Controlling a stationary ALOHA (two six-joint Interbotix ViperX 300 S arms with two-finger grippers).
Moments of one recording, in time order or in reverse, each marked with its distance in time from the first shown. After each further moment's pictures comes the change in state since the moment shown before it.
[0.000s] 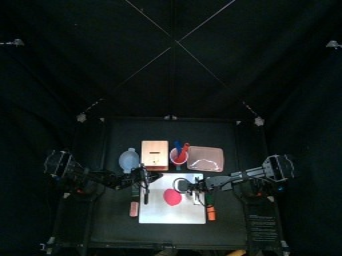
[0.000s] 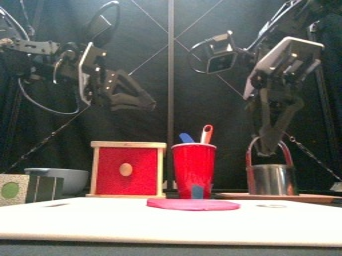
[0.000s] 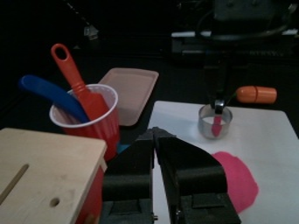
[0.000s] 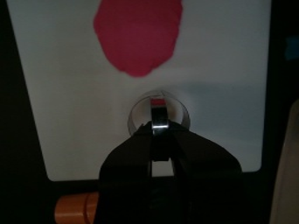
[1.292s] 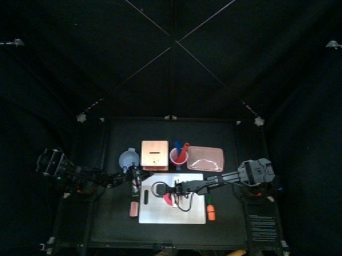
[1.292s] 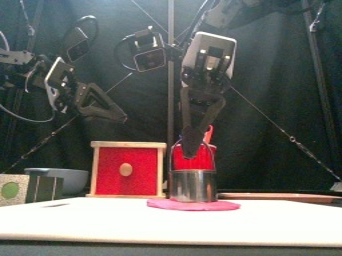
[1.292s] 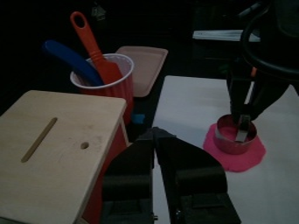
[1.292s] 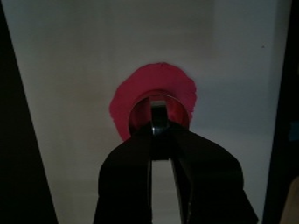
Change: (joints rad) left arm 0.003 -0.058 0.097 -0.021 -0.002 0.000; right arm -0.005 0.282 -0.298 -0.021 0.121 -0.008
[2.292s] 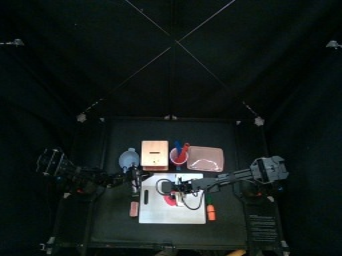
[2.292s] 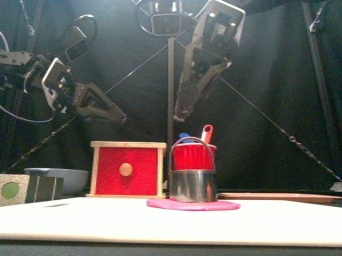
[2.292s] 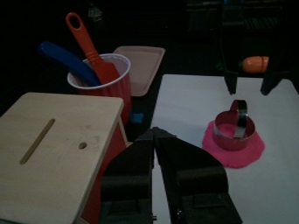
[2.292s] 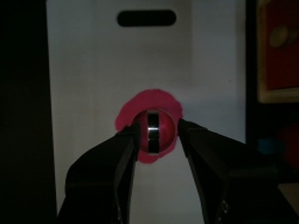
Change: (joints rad) left arm 0.000 0.000 -0.008 0.032 0.002 0.000; right arm -0.005 -0.255 0.236 -0.121 -0.341 0.002
